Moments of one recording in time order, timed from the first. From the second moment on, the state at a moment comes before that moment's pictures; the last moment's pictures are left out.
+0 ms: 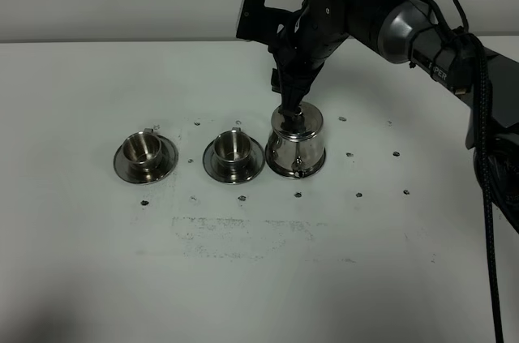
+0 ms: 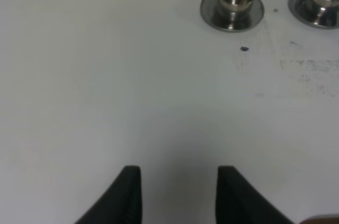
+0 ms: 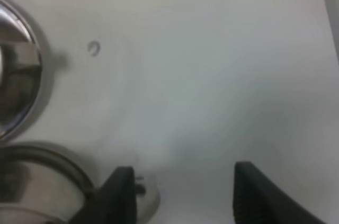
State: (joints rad) left arm 0.04 0.00 -0.46 -0.11 1.07 0.11; right arm 0.46 2.35 -2.09 0.01 0.86 -0.92
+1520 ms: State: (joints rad) left arm 0.04 0.00 -0.46 -0.11 1.07 0.11; right arm 0.45 2.33 -2.09 0.06 0.86 -0.97
